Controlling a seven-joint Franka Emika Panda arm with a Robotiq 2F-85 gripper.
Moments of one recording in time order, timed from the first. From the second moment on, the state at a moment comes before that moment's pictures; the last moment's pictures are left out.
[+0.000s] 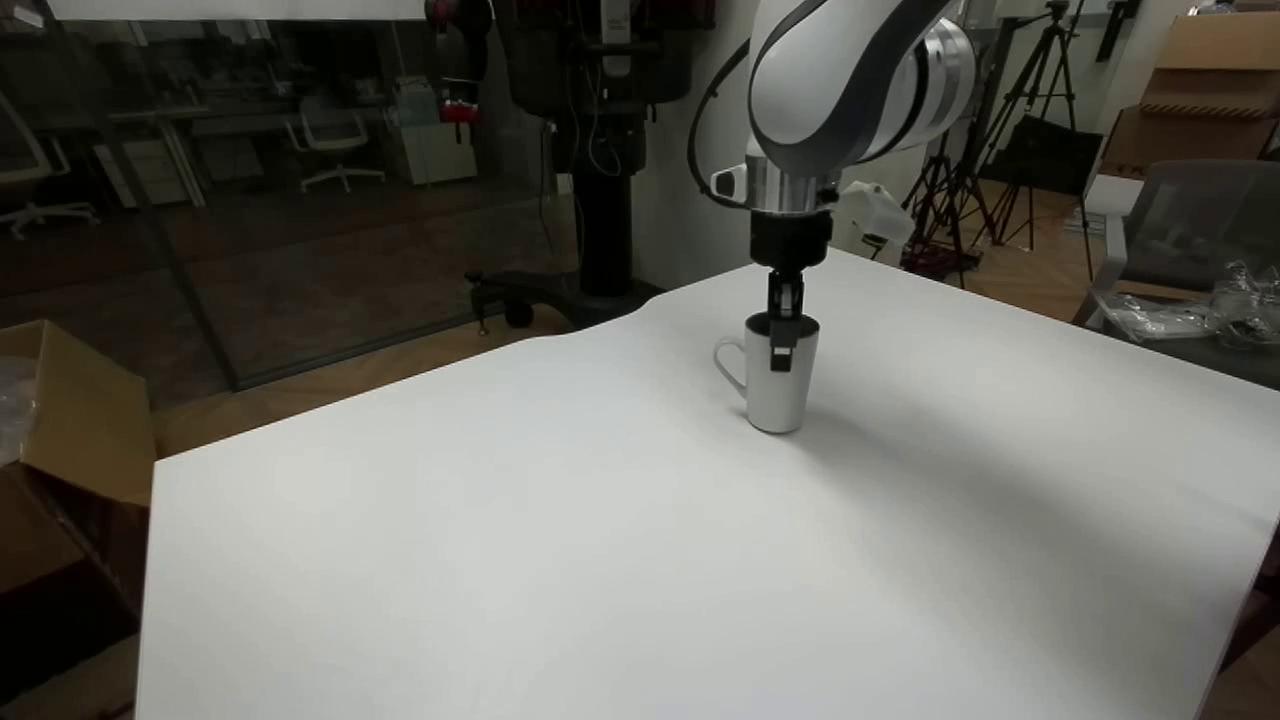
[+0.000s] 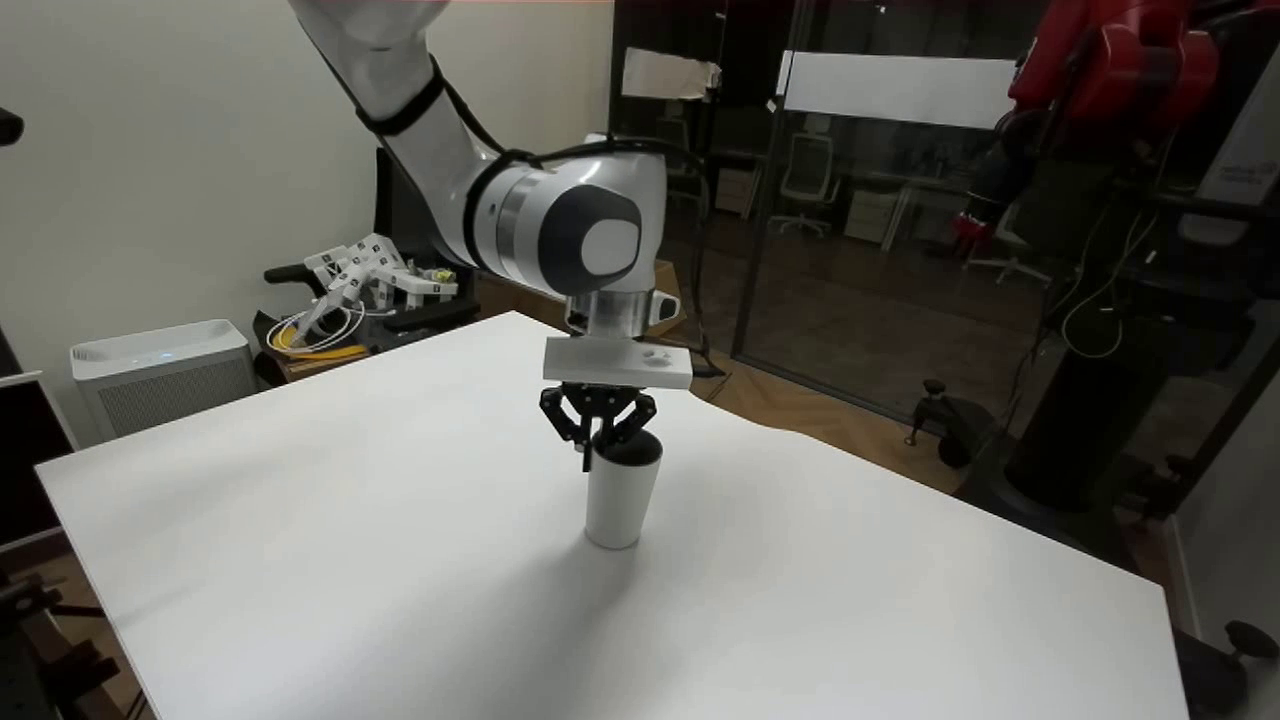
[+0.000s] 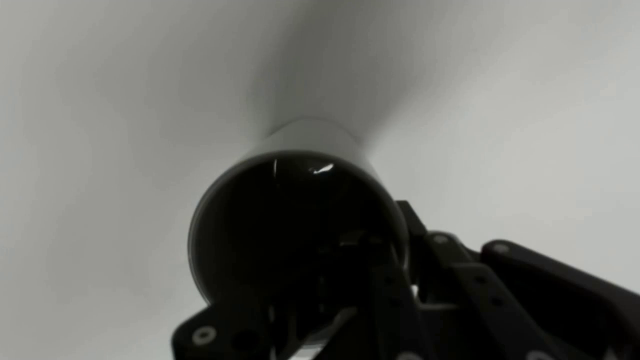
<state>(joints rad) -0.13 0.57 0.08 -1.92 -0.07 2.44 -0.71</state>
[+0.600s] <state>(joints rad) -0.09 0.55 0.07 -1.96 -0.14 2.49 -0.66</state>
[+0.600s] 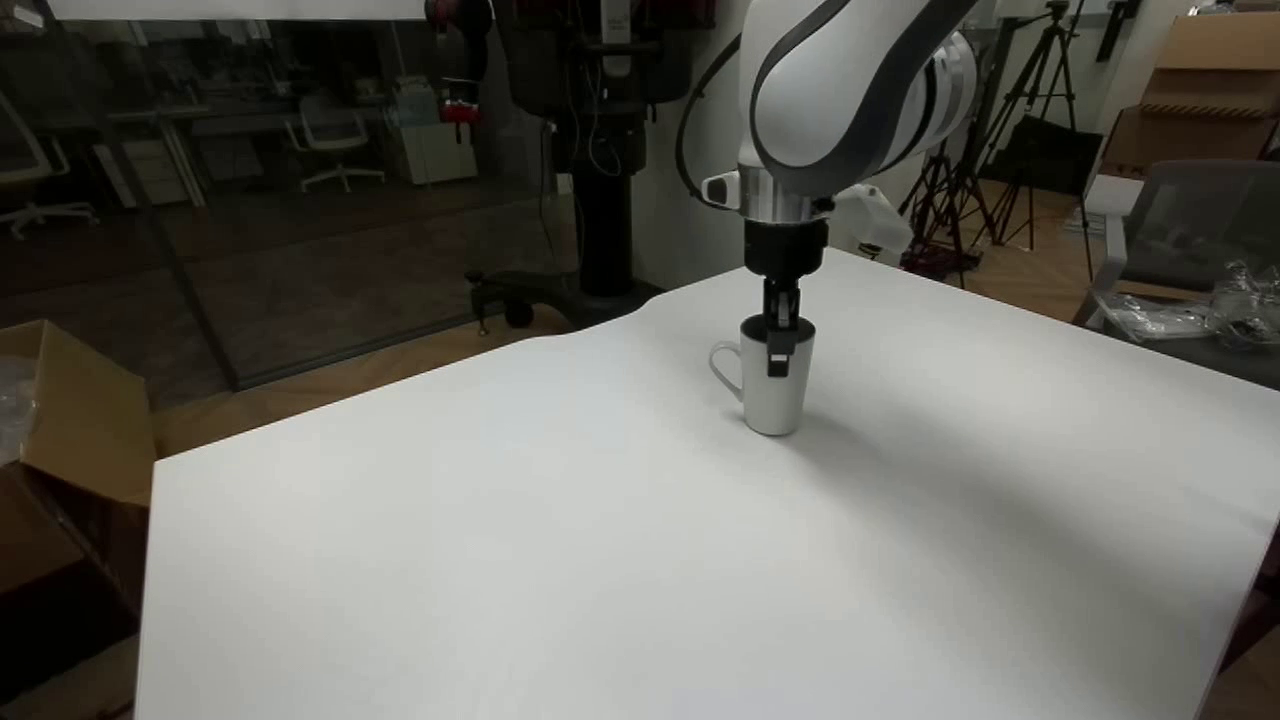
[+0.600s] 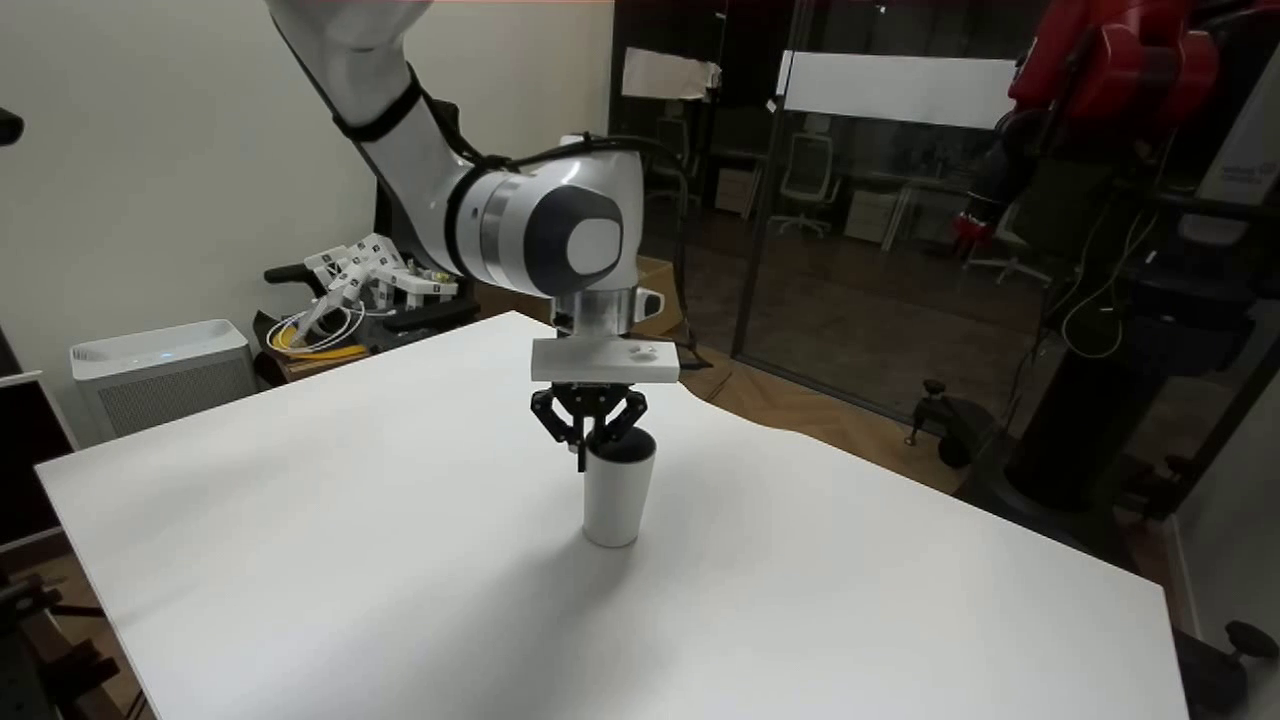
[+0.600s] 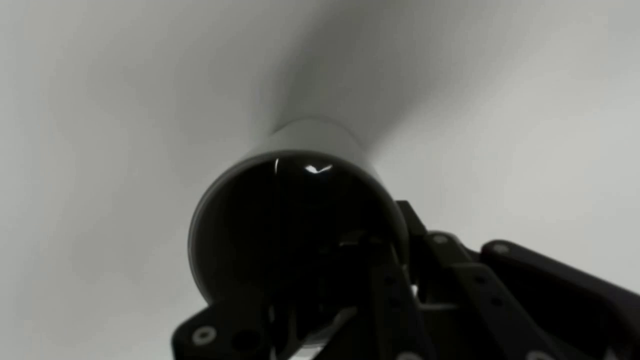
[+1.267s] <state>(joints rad) 0.00 0.47 0.11 -2.08 -0.16 2.50 -0.60</state>
